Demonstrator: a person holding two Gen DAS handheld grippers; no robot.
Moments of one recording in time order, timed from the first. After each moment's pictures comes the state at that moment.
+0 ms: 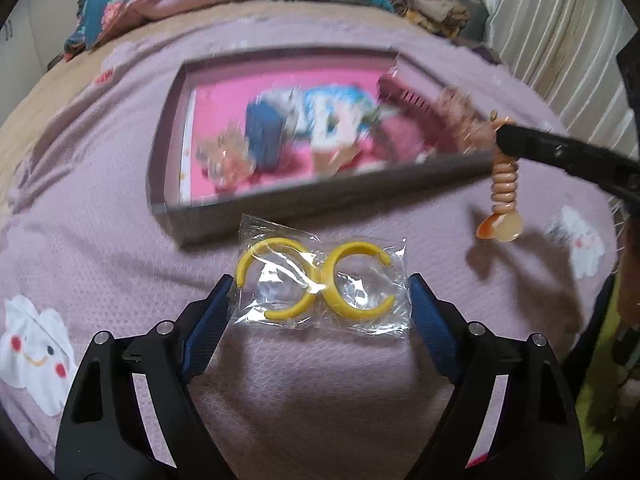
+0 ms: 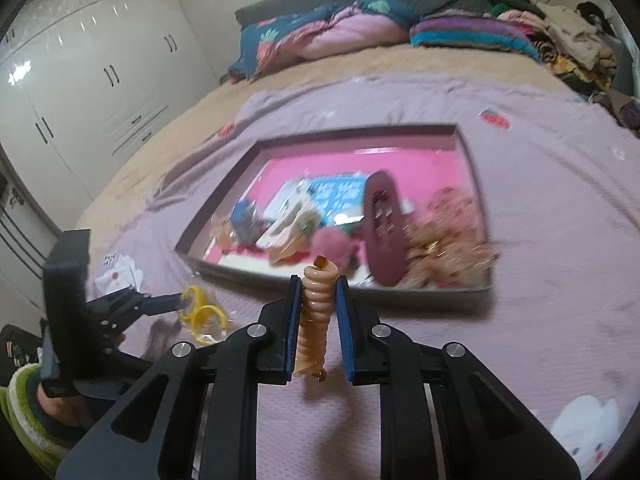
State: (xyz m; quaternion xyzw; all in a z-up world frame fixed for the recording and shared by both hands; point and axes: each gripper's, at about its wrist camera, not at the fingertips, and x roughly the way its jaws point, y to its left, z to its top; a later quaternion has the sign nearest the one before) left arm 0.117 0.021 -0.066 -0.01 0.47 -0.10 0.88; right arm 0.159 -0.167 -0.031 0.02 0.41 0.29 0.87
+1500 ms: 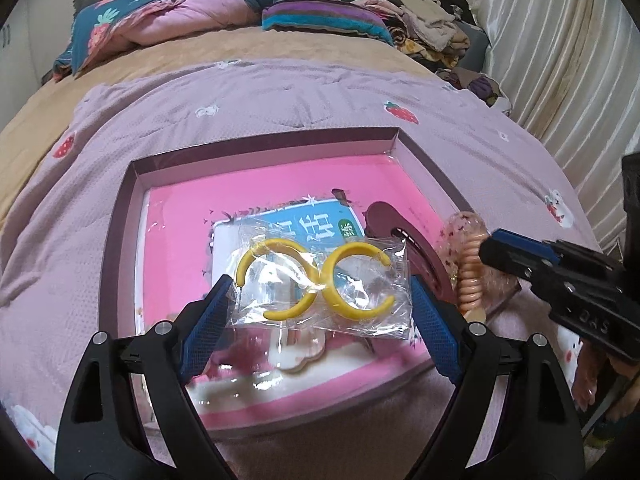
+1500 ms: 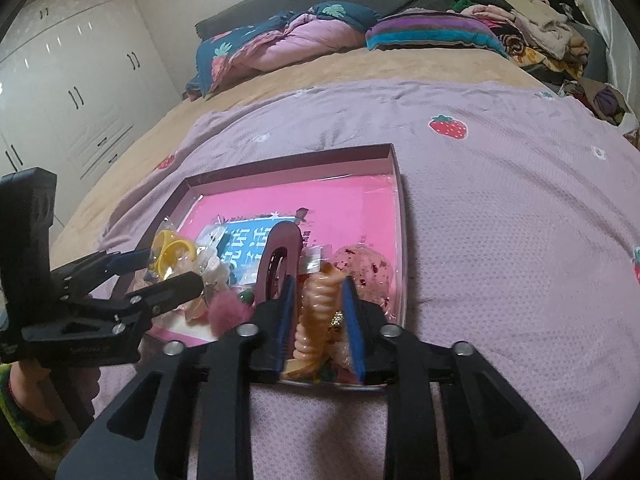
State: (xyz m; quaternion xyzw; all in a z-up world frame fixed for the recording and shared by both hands) left arm 0.228 -0.010 -0.040 -0.03 0.44 -0.10 0.89; right arm 0.237 -0.197 -0.047 0.04 0.41 0.23 0.88
